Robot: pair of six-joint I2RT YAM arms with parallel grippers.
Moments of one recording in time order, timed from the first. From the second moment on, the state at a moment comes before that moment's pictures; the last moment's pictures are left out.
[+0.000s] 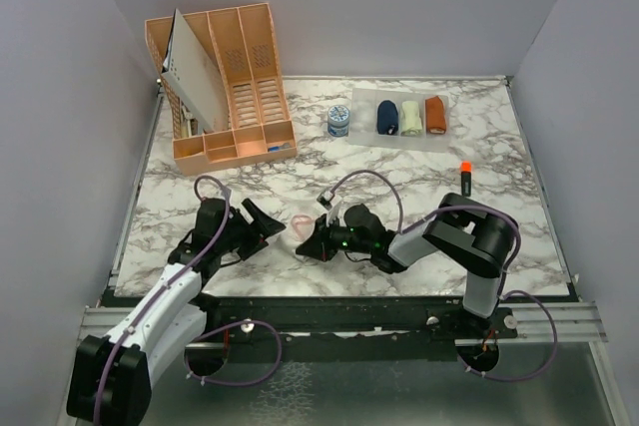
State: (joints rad) left arm -0.28 0.82 0.29 -0.17 0.31 -0.99; right arm 1.01 1.84 0.59 0.89 -0.25 0.48
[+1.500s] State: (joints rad) left arm -0.57 1.21 0.25 0.30 0.07 -1.11; right arm 0.86 1.98 0.40 1.32 -0.30 0.98
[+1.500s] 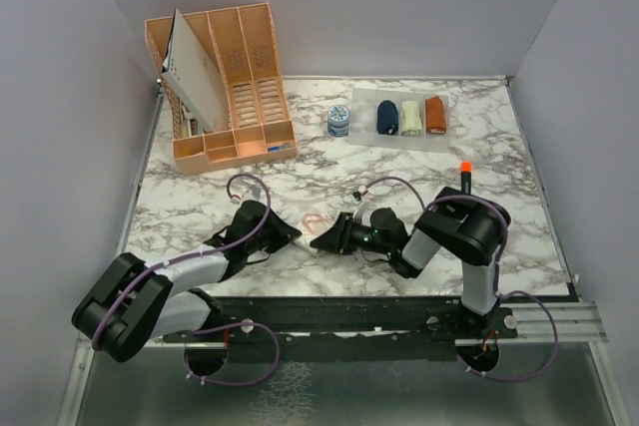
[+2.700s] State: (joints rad) left arm -0.58 1.12 0.40 -0.15 0.00 -1.10; right arm 1.24 1.75 0.59 0.73 0.13 -0.38
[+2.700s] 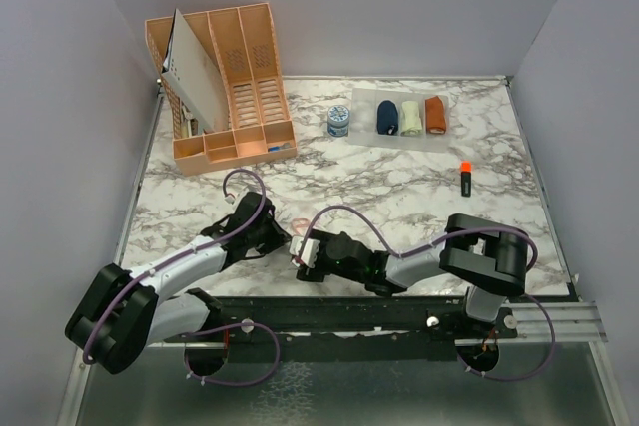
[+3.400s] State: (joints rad) left arm -0.58 1.04 0.39 -0.18 0.01 -1.10; right arm 1.20 1.76 0.53 0.85 0.07 -0.08
